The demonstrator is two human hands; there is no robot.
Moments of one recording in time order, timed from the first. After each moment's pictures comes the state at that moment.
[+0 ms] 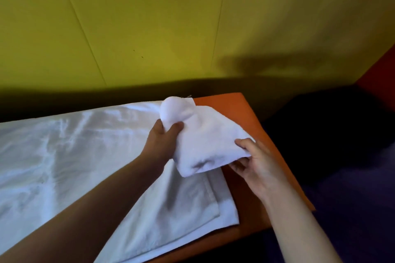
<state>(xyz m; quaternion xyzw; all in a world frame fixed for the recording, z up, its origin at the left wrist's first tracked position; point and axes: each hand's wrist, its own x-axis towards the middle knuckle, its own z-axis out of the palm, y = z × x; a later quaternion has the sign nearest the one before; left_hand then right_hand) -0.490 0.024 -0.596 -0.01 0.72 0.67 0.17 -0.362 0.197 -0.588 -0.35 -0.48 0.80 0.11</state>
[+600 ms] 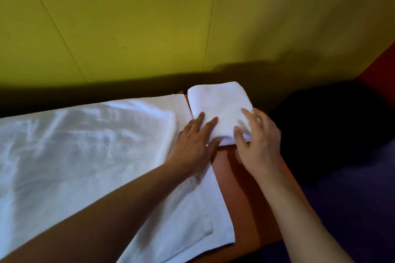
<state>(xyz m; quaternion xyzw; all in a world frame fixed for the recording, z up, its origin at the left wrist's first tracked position) -0.497 0.111 -0.656 0.36 0.89 0.25 0.10 -0.406 0.272 -0.651 -0.22 -0.92 0.13 0.28</state>
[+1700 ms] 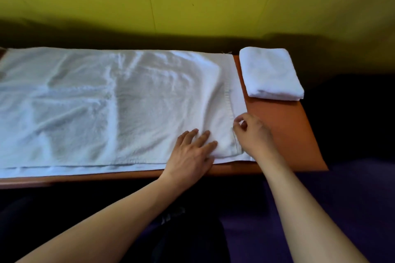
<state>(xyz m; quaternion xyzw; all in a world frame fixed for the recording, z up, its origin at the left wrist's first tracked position) -0.336 -0.062 -0.657 0.36 0.92 0.13 0.03 -0.341 0.153 -0.647 -0.17 -0.95 0.27 0.05</state>
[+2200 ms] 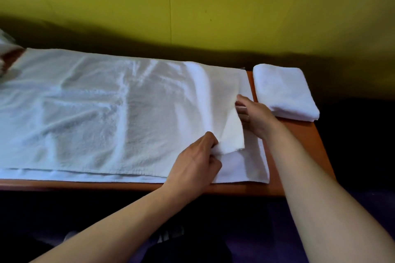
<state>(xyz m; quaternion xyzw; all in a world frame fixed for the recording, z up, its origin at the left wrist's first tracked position) -0.339 -0.068 -0.611 0.22 0.90 0.38 0.03 -0.440 0.149 -0.614 -0.30 -0.68 0.66 -0.12</state>
